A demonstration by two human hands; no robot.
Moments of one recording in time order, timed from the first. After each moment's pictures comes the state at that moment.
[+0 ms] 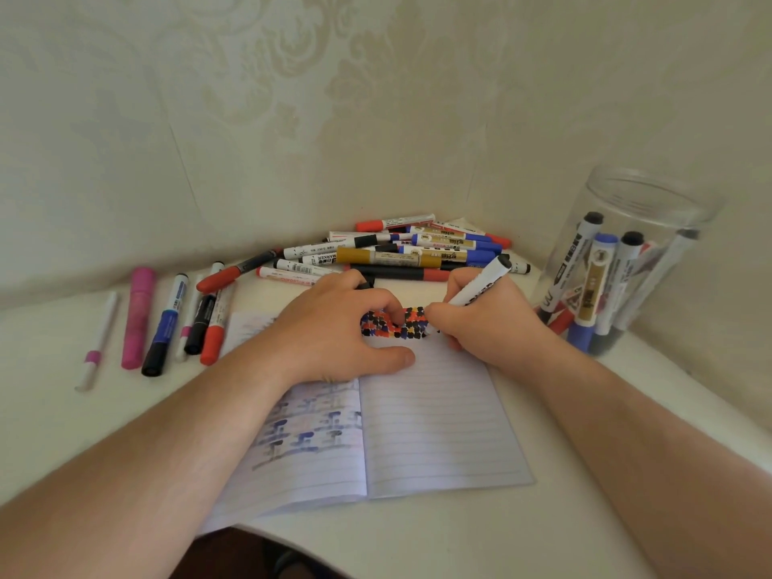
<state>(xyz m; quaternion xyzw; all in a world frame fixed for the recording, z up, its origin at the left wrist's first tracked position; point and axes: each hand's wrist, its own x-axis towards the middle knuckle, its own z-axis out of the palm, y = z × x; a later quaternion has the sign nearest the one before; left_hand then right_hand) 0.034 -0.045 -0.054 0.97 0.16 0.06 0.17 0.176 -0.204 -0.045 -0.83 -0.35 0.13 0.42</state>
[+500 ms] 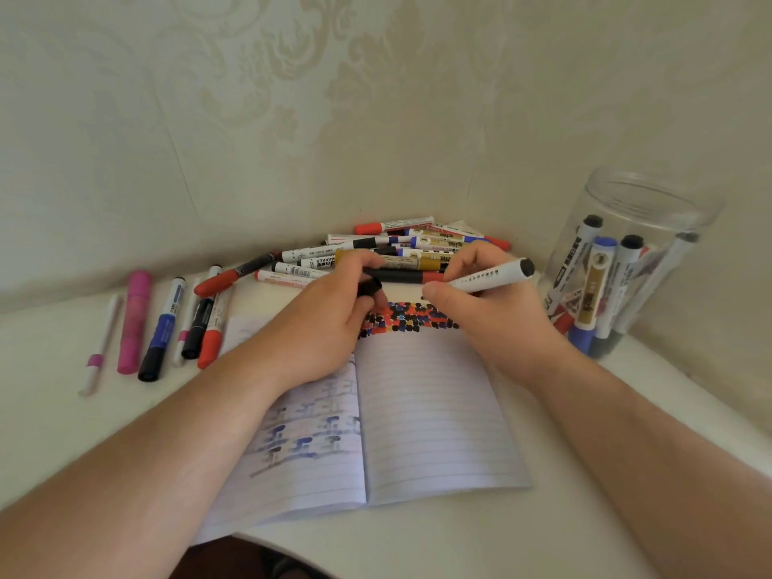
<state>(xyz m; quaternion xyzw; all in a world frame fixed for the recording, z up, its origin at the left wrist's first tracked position) 0.031 -0.037 -0.059 0.92 0.13 0.17 0.32 0.171 -0.209 -0.043 -0.69 -0.39 0.12 0.60</state>
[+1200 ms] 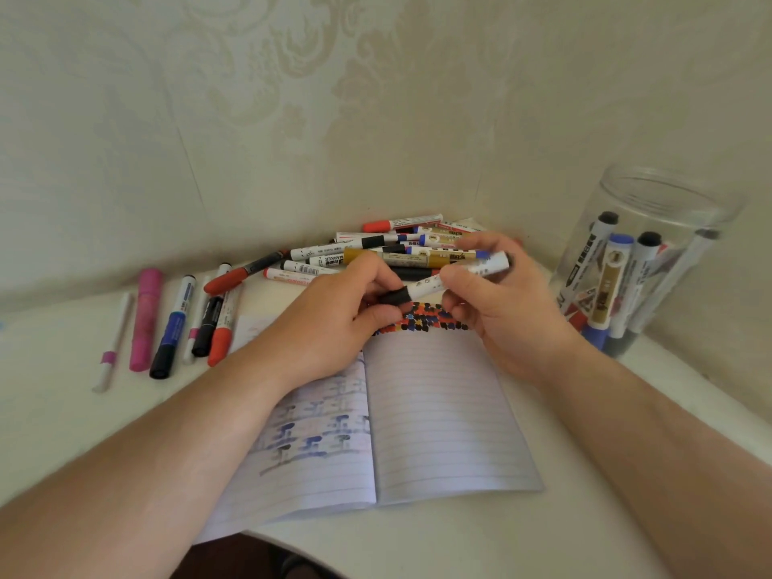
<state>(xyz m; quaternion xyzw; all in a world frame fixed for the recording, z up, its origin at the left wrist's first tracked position) 0.027 -0.044 -0.053 0.91 0.11 0.21 0.35 0.175 -0.202 -0.045 -0.59 -0.29 0.24 0.71</state>
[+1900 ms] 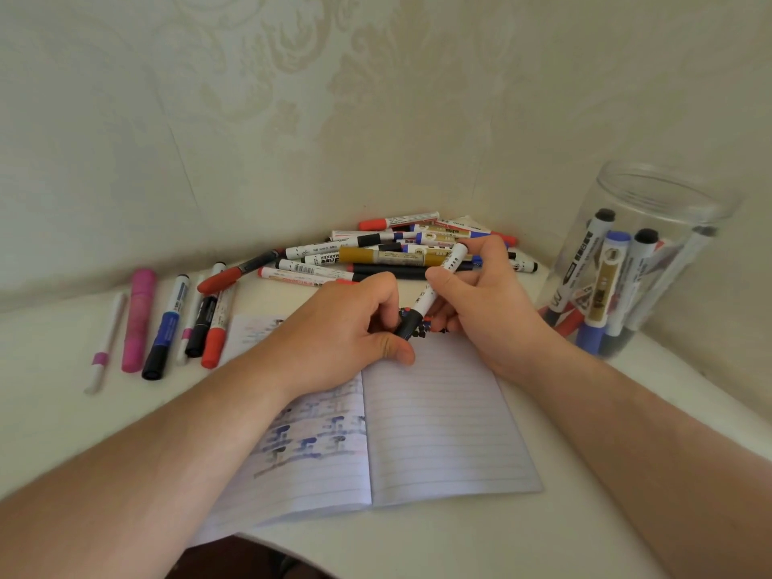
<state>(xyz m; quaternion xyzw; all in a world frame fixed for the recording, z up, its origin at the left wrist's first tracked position) 0.029 -0.050 -0.055 0.93 0.10 0.16 0.32 0.172 -0.189 -0.051 -0.68 -0.31 0.21 0.63</state>
